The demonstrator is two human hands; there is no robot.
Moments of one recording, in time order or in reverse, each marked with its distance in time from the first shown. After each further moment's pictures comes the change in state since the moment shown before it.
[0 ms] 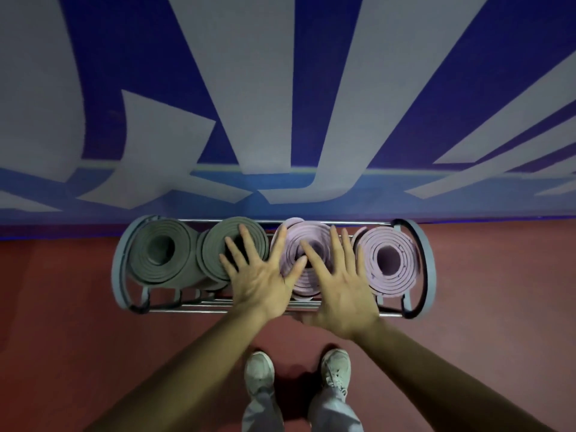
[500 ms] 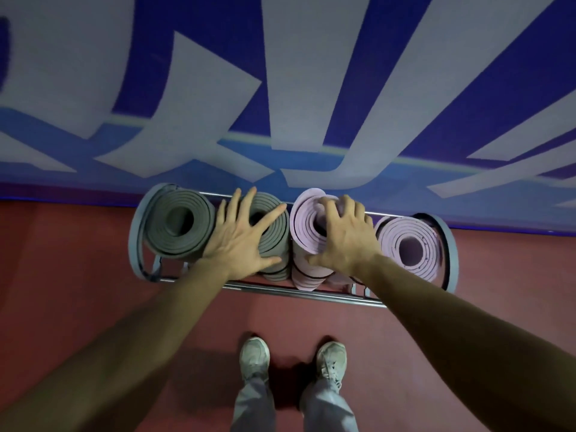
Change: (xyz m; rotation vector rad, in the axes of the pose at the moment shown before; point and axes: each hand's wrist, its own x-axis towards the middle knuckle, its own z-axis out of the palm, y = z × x) left_hand 0.034 -0.091 -0.016 0.213 0.106 0.352; right_hand 0.069 -0.017 -0.027 -0.078 -0.106 0.110
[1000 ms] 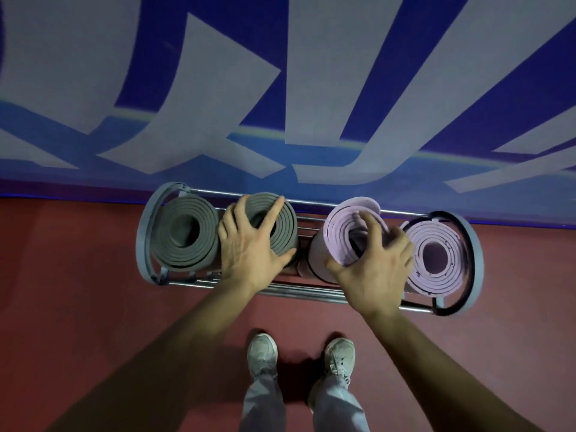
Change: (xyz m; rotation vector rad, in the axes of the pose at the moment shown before) left_hand -0.012 0.020 0.018 -0.130 0.209 -0.280; right_hand -0.049 -0.024 0.043 0.279 0.460 0.376
